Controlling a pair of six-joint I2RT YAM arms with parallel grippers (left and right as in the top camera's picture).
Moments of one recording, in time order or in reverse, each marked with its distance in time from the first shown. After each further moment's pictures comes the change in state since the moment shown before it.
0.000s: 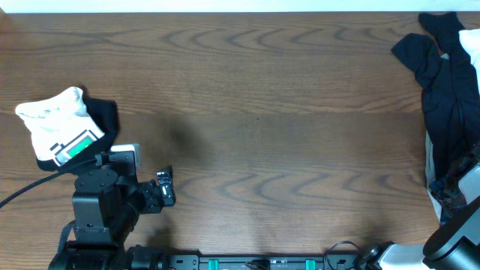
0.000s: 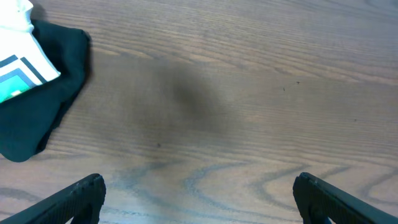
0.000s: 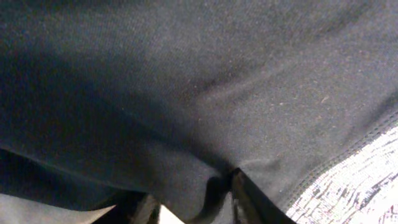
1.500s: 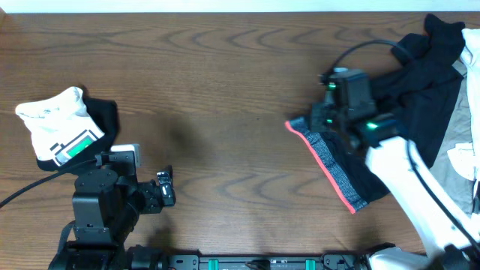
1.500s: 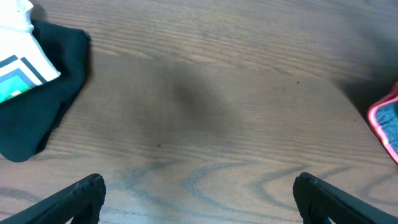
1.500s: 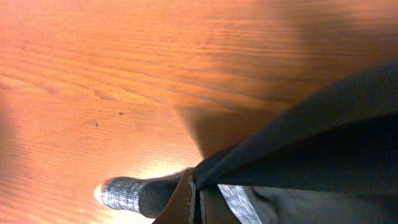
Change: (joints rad) left arm 0.000 0.000 0.000 0.000 0.000 0.000; right arm 1.088 -0.166 0.303 0.015 -0.401 -0.066
